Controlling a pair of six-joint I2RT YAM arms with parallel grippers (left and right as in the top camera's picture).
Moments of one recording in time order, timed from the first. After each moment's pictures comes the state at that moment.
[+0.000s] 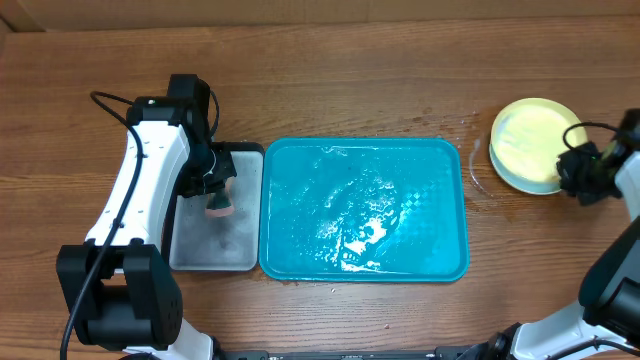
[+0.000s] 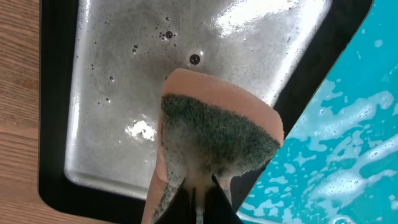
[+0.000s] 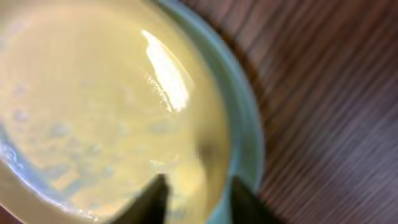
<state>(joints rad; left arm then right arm) -0.02 1.75 1.43 -1.24 0.02 -0.36 -0.51 1.81 1.20 -0.67 -0.16 0.65</state>
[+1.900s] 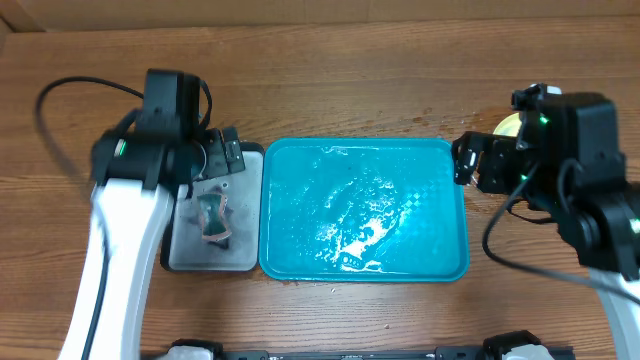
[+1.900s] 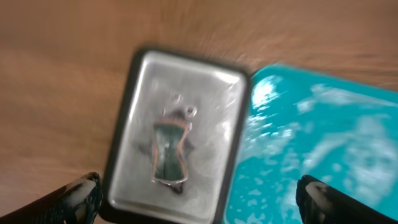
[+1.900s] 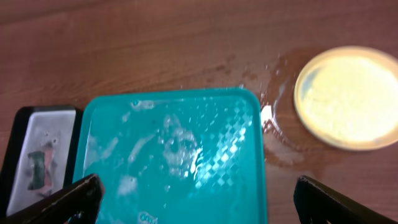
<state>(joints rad) -0.15 1.35 1.49 -1.22 -0.15 -0.34 0.21 1.15 1.51 -1.19 -0.03 0.30</state>
